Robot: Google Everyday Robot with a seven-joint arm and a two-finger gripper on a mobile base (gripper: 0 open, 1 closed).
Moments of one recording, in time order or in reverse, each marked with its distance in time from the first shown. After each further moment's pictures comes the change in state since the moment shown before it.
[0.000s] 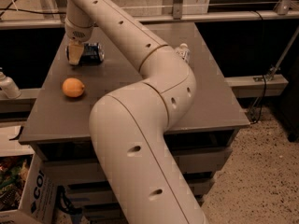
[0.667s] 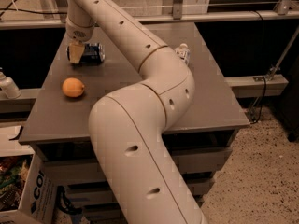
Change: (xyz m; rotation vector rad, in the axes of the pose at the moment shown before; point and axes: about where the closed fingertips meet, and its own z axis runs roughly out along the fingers) arm 0.004 0.000 -0.001 -0.013 0.000 0.022
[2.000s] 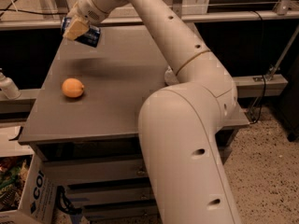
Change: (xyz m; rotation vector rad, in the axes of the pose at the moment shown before) arm -0.026 -0.019 -0.095 0.128 -0.453 0.024
